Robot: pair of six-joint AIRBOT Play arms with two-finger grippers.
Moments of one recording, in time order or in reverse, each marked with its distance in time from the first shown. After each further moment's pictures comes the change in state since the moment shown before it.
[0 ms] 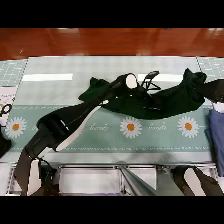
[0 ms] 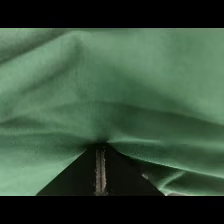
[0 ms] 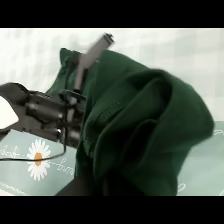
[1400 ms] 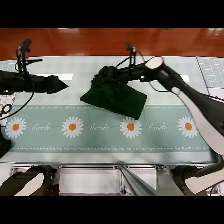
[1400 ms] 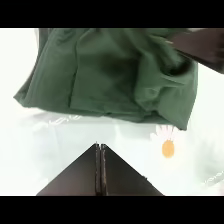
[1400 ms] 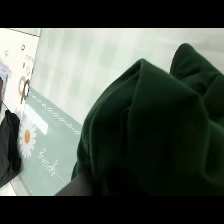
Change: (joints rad) left arm 0.829 1.086 -0.982 0.143 -0.048 0.199; right arm 0.947 -0.953 0.510 0.174 -0.639 0.032
